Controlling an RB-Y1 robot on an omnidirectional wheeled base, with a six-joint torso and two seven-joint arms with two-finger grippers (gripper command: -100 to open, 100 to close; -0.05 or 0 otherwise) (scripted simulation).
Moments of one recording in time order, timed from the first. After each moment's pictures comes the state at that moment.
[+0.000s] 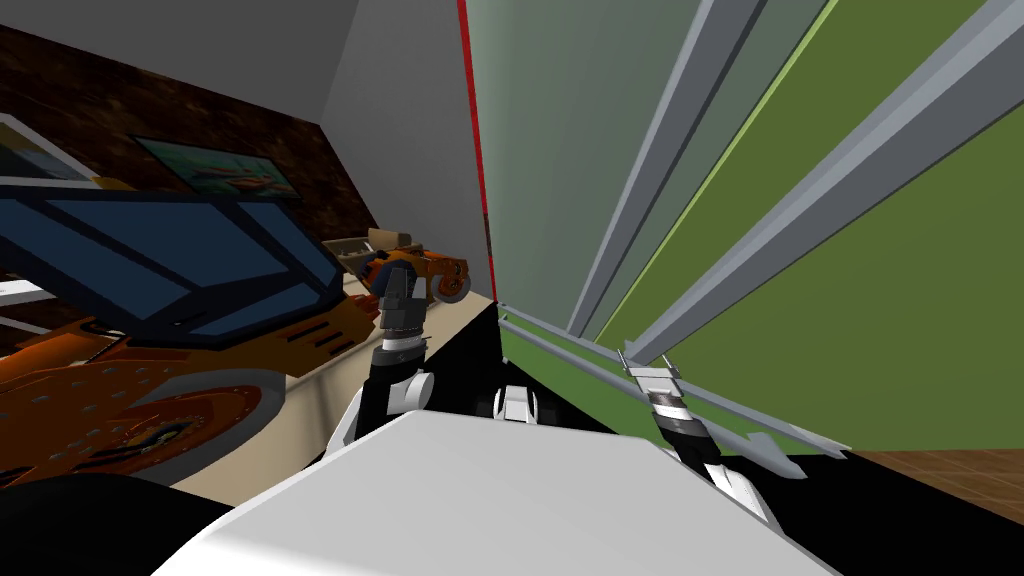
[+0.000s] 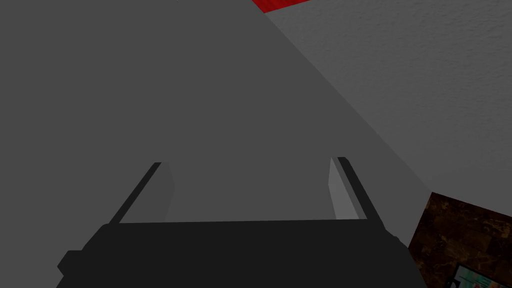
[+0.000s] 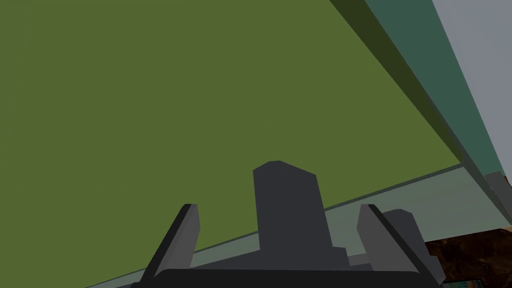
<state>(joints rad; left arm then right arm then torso) 0.49 0.03 0.05 -2.34 -0.07 -0.55 -0.09 0.27 -0.06 -0.71 -1.40 0.74 -1.10 1.44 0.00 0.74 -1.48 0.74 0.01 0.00</state>
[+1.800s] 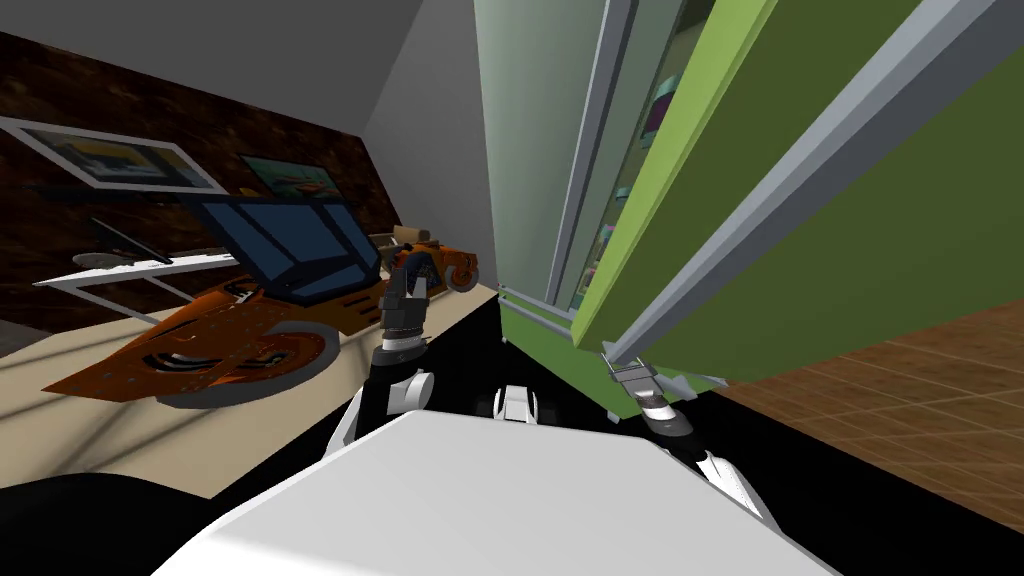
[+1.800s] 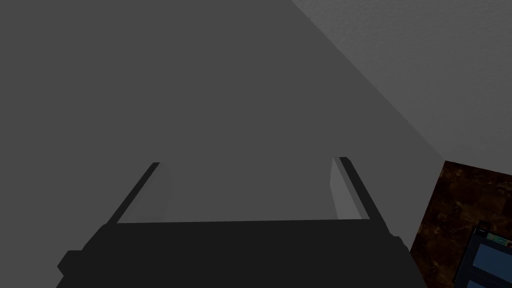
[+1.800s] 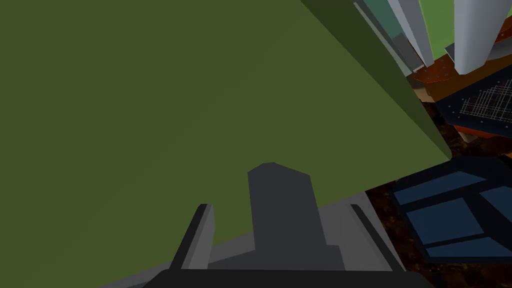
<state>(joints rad) 0.49 0.03 0.05 -2.34 -0.07 -0.55 -0.09 0.30 -0.14 -0.58 -1.37 0.78 -1.28 1.34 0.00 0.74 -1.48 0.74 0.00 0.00</state>
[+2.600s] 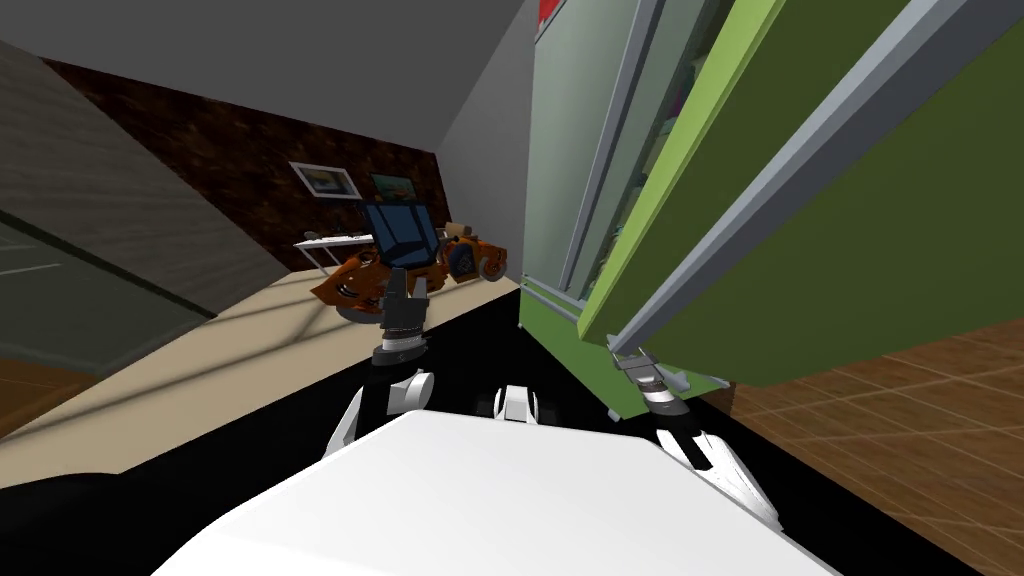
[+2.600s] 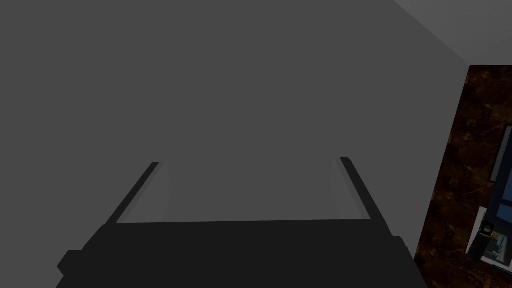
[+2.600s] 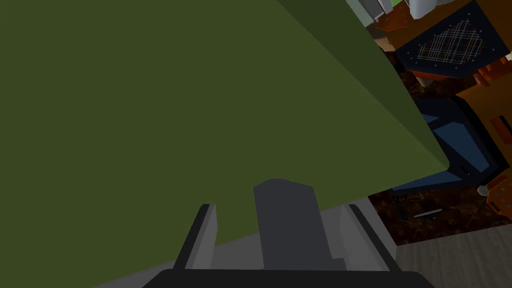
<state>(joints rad) 0.49 0.03 0.05 -2.34 -0.07 -0.55 -0.09 0.14 -0.25 -0.61 -1.13 0.75 -1.28 1.39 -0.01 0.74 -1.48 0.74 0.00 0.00</state>
